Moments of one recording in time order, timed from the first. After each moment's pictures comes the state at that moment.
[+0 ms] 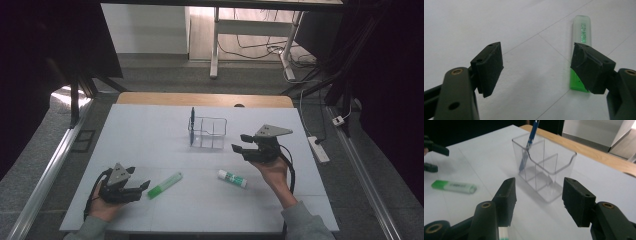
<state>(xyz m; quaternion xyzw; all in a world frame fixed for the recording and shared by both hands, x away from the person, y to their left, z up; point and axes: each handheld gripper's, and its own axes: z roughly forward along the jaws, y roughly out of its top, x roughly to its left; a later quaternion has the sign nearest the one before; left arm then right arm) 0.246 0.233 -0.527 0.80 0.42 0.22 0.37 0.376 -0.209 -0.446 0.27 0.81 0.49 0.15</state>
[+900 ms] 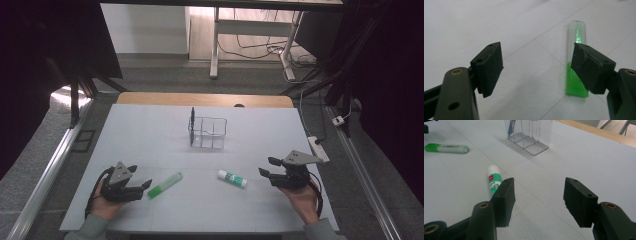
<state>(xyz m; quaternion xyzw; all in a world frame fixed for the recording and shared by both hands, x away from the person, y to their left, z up) 0.248 0.228 -0.520 0.80 0.41 0.22 0.38 0.322 -0.284 -0.470 0.30 0.82 0.45 0.17</state>
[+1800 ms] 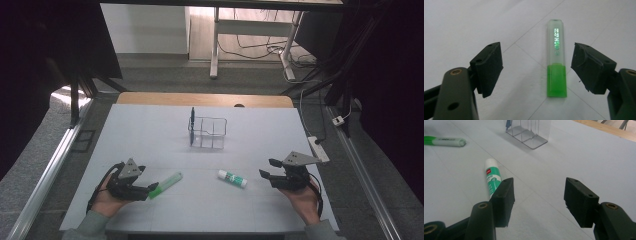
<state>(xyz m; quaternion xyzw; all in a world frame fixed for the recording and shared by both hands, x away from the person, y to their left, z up) 0.258 0.208 -0.500 0.86 0.36 0.17 0.33 0.321 -0.286 -0.474 0.31 0.83 0.44 0.17</state>
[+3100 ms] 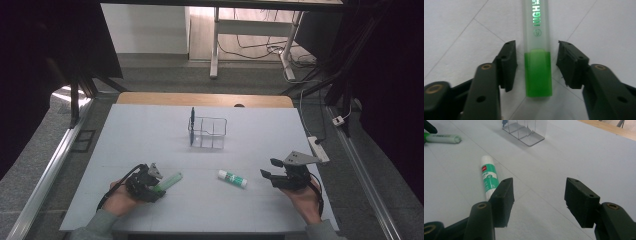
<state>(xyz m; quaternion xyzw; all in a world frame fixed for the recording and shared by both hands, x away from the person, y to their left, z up) 0.280 0.169 -0.518 0.92 0.33 0.06 0.20 0.323 -0.288 -0.474 0.31 0.83 0.43 0.18</state>
